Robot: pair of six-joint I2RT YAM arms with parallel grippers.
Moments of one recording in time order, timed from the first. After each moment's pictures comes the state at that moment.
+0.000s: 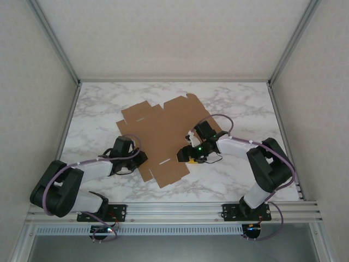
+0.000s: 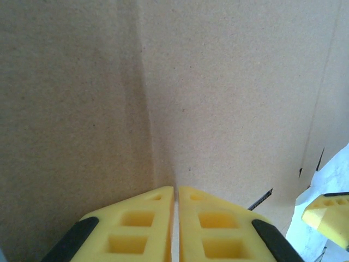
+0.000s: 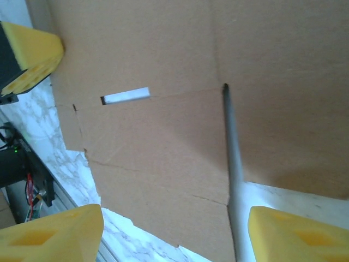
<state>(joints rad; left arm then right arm) -0.35 1.35 0.38 0.08 0.34 -1.01 0.61 1.65 0.86 -0.40 -0.65 0.43</state>
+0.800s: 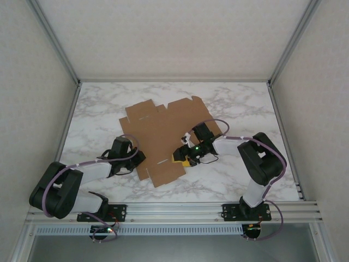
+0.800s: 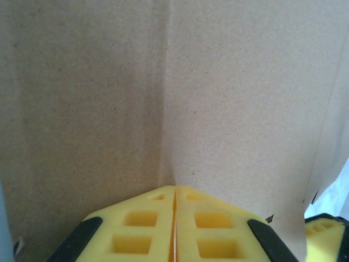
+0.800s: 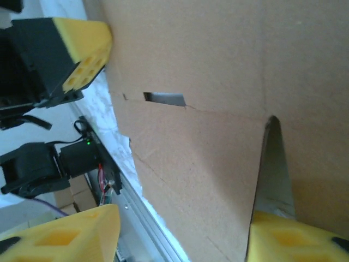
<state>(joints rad) -0.34 1.34 0.35 0.11 0.31 -1.04 0.62 1.75 0.83 -0.17 -0.90 0.66</state>
